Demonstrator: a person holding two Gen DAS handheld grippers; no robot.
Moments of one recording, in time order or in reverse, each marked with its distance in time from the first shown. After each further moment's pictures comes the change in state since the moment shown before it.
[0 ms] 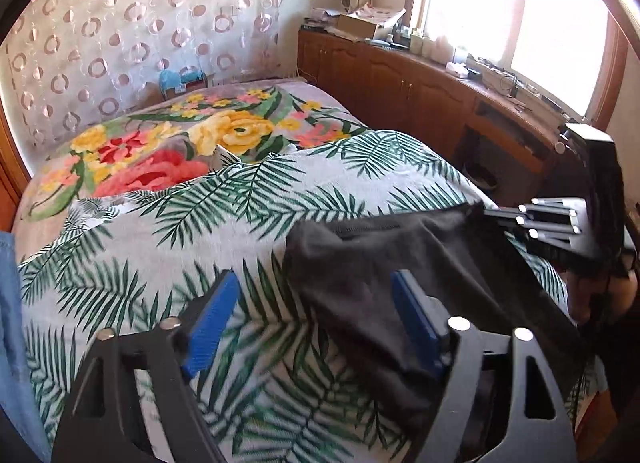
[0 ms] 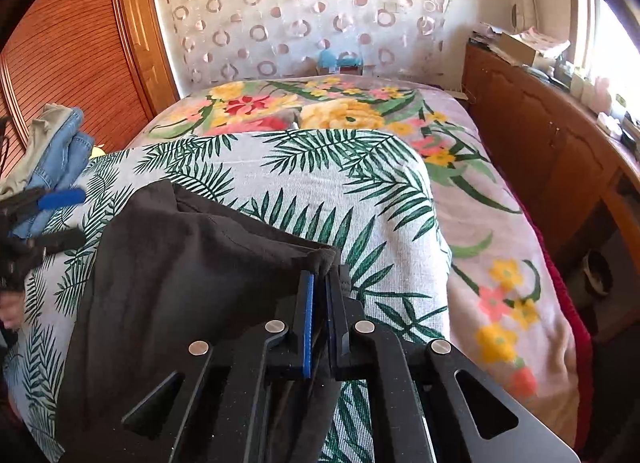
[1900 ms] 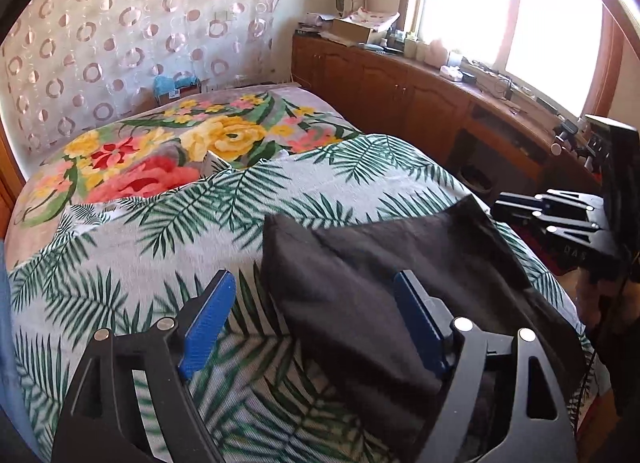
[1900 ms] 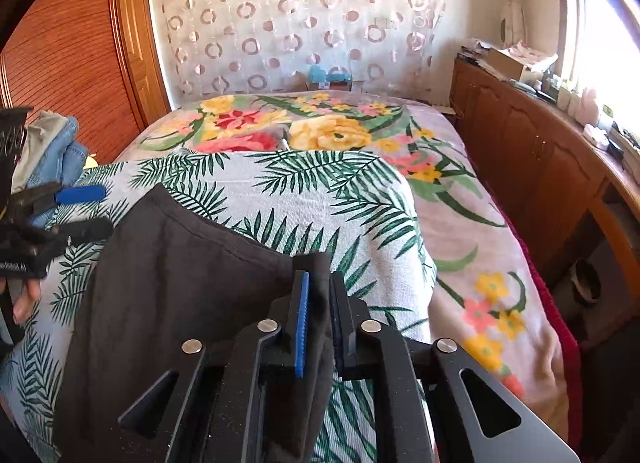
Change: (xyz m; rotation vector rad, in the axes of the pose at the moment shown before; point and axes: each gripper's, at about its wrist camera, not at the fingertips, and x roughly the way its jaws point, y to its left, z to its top) left arm -0.001 -0.014 -0.007 0.010 -0.030 -0.010; right arm -0.024 0.008 0.001 -0.003 -0.072 -0.066
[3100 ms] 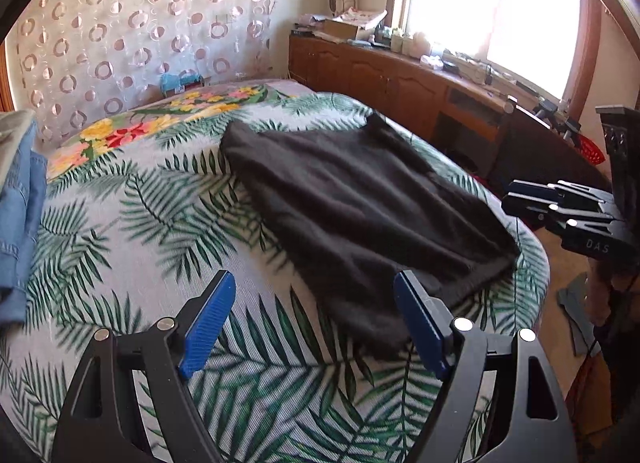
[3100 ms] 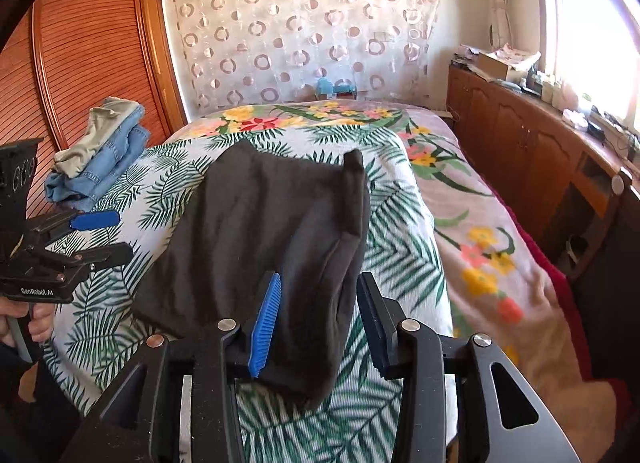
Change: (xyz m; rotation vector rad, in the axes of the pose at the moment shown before) left arm -0.088 -0.070 -0.114 0.008 0.004 0.015; right arm -0.121 0.026 -0.108 0.038 -0.044 0.041
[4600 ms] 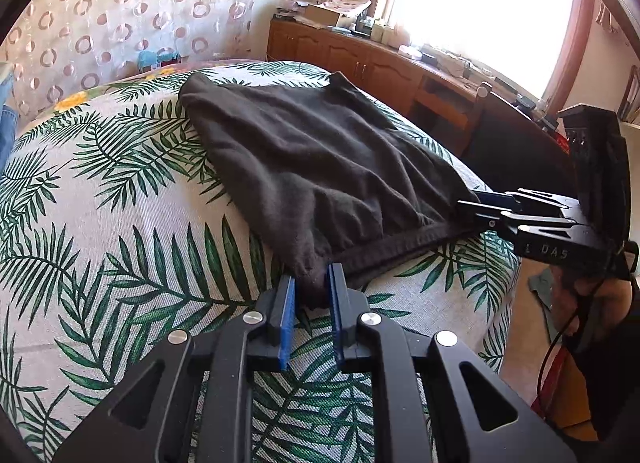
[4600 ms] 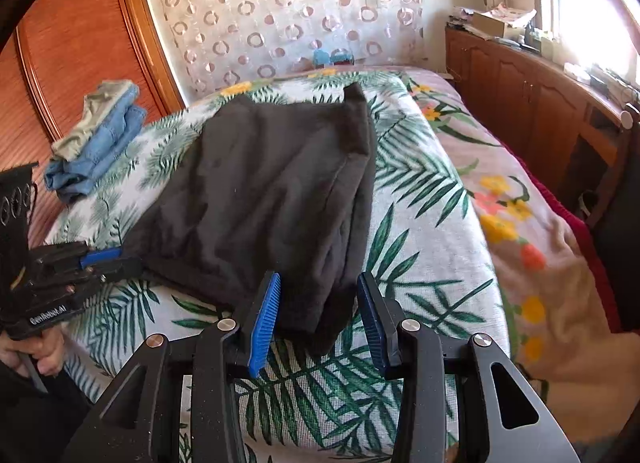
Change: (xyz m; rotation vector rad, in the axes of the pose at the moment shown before) left arm 0.002 -0.024 -0.039 -0.047 0.030 -0.121; right arm 0.021 0.010 -0.025 0.046 0.091 0.011
